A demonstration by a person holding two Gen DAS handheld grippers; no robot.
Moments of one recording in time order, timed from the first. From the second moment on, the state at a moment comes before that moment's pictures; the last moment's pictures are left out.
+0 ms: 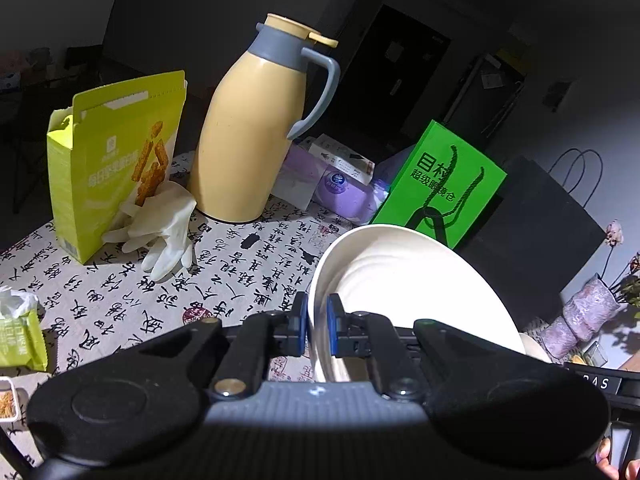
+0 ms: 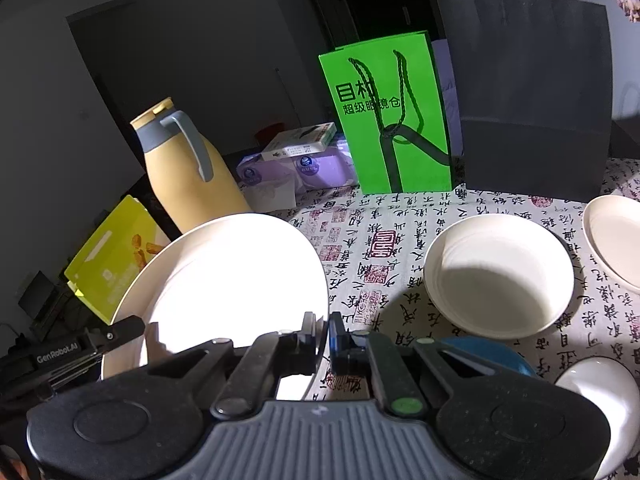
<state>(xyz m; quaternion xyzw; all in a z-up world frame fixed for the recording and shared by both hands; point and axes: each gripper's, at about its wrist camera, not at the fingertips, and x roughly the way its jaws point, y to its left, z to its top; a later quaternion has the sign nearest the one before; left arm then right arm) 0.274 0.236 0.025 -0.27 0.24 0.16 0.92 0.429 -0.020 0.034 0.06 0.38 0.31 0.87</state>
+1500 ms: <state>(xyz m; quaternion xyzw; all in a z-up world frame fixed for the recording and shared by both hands) 0.189 0.101 0.058 -0.21 0.22 0.10 0.95 0.322 -0.170 0.059 0.10 0.33 0.28 0.89</state>
